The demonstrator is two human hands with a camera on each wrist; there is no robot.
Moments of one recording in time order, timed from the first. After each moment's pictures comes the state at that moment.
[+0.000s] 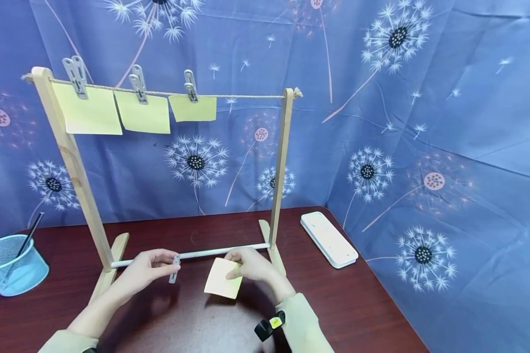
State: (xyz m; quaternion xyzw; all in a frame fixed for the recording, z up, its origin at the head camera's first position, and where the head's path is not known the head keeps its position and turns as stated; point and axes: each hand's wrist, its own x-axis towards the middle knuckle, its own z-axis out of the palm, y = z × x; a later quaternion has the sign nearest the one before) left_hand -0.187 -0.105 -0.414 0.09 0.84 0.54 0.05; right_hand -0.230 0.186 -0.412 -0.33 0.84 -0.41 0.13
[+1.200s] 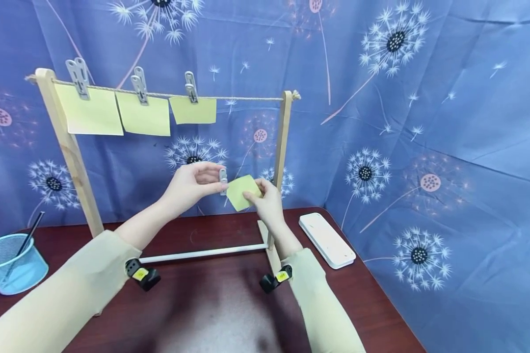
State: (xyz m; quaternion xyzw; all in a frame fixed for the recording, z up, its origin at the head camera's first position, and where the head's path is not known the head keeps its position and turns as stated) left_hand -0.238 -0.013 -0.239 0.22 0.82 0.53 -0.09; right_hand -0.272 0.187 -0.301 -0.12 0.78 -0.59 -0.16
